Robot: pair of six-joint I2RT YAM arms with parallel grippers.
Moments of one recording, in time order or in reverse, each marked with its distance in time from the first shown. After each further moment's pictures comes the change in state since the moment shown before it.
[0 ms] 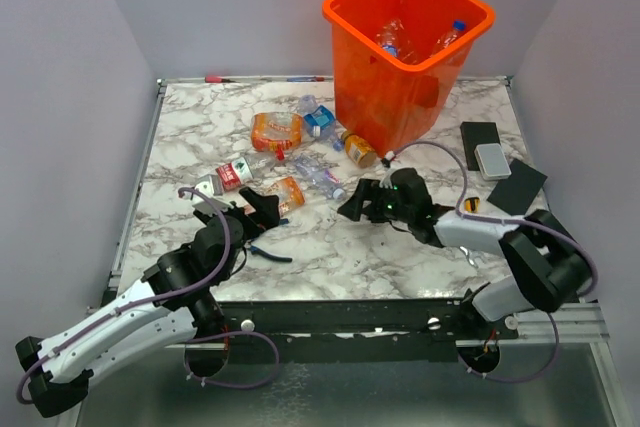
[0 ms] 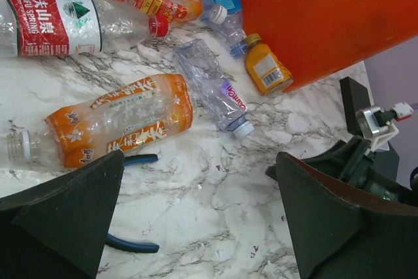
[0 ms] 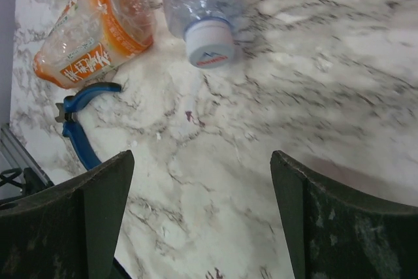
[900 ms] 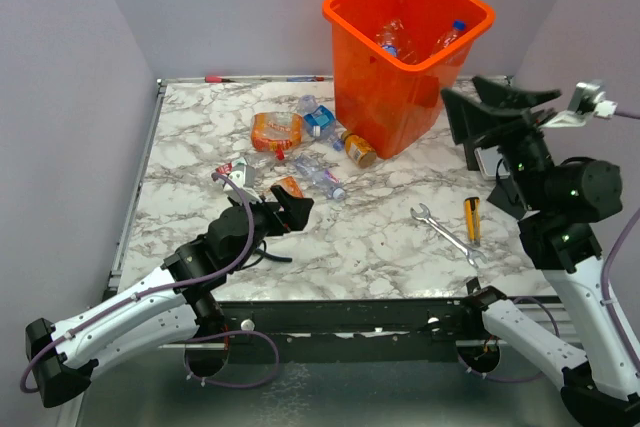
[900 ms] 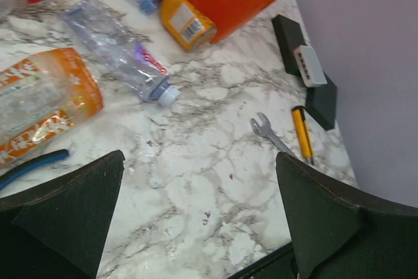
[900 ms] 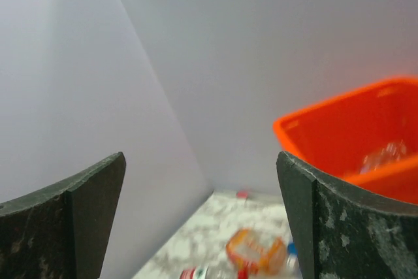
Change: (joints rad) left arm 0.000 0.111 -0.026 0.280 0.346 0.070; right arm -0.180 -0.544 0.716 -0.149 0.167 -0.248
